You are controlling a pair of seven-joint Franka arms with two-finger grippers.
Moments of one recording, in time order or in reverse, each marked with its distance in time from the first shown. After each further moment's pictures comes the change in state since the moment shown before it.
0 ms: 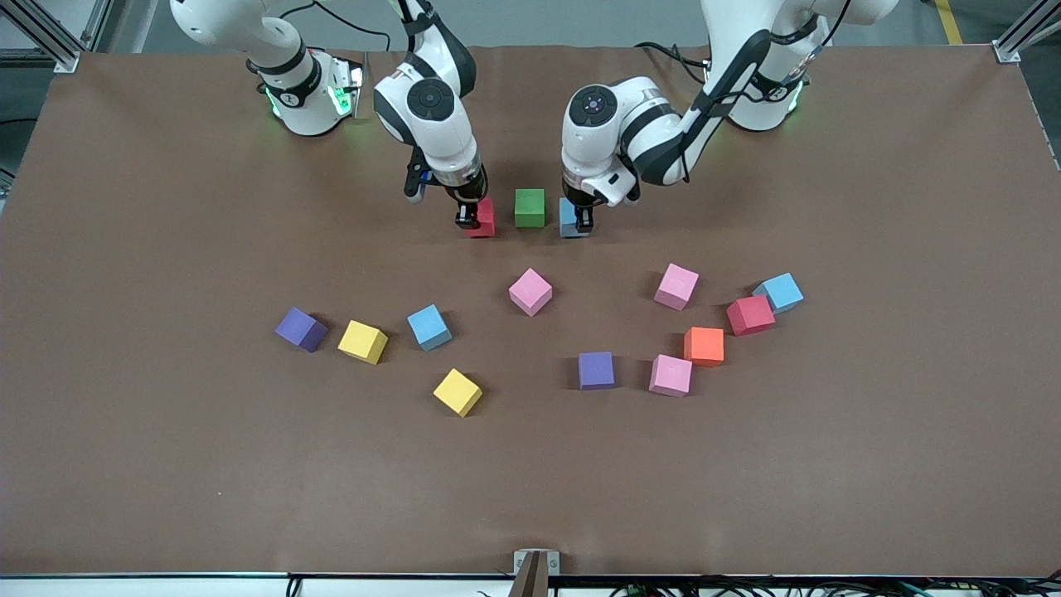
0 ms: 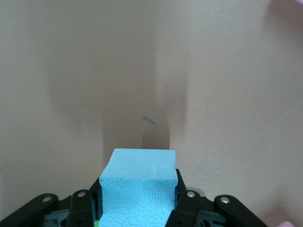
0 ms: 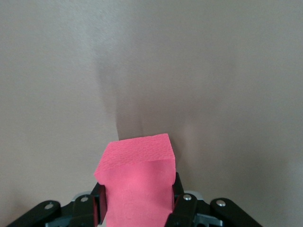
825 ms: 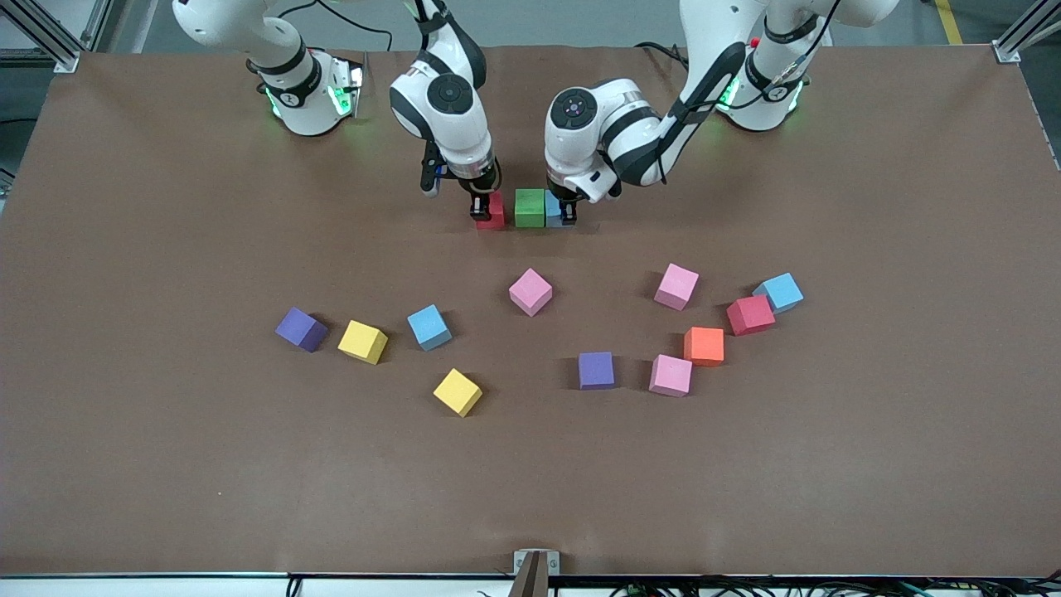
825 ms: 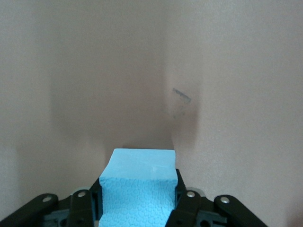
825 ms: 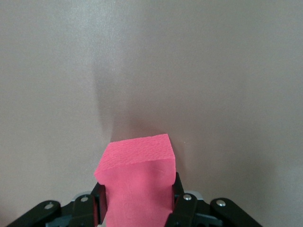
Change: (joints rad) left arm -0.050 0.070 0.001 0.056 -0.028 0.001 -0.014; right arm 0.056 0.048 0.001 0.014 0.001 0.025 0.002
